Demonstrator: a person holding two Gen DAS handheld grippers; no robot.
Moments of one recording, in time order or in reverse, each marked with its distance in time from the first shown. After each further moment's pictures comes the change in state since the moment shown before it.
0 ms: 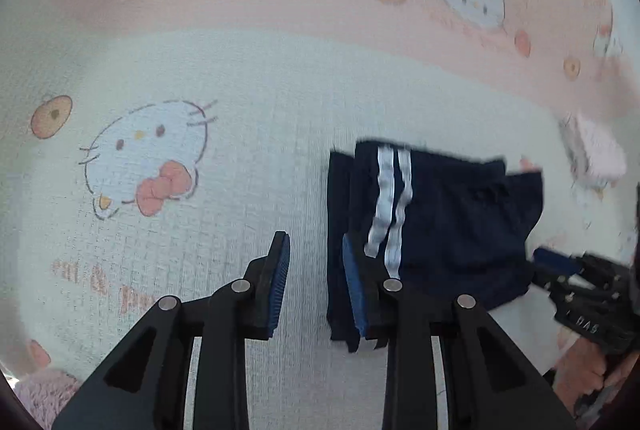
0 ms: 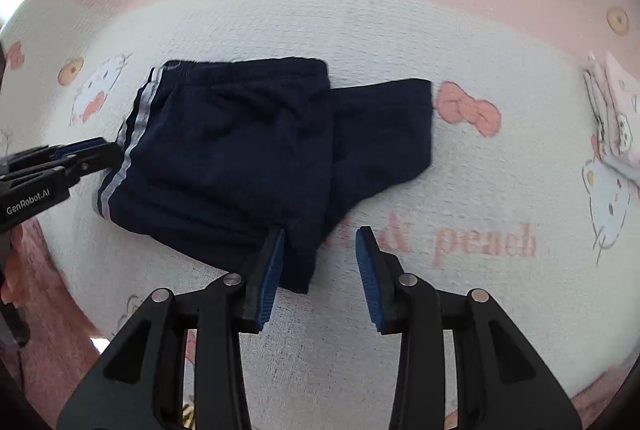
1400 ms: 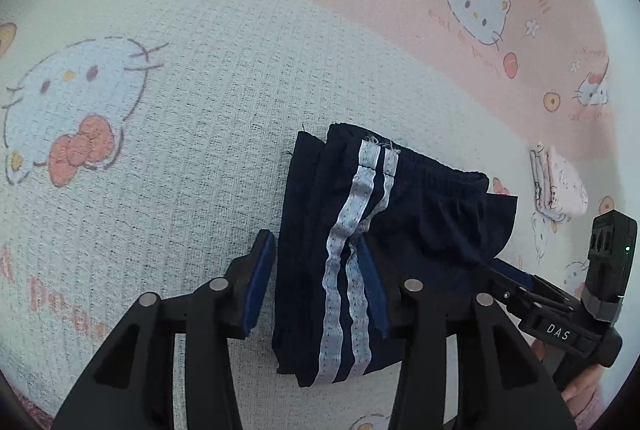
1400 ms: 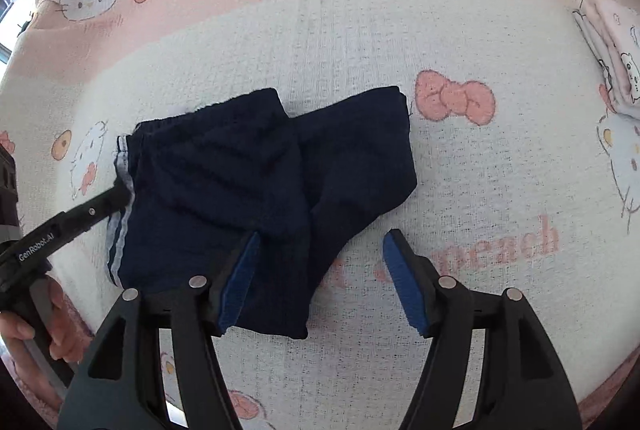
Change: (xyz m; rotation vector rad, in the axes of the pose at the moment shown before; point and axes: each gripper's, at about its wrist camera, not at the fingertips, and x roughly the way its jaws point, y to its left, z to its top) left arm 0.053 0.008 -0.004 -0.102 0.135 -0.152; right arm -0.021 -0.084 -0.007 0.152 0.028 0.067
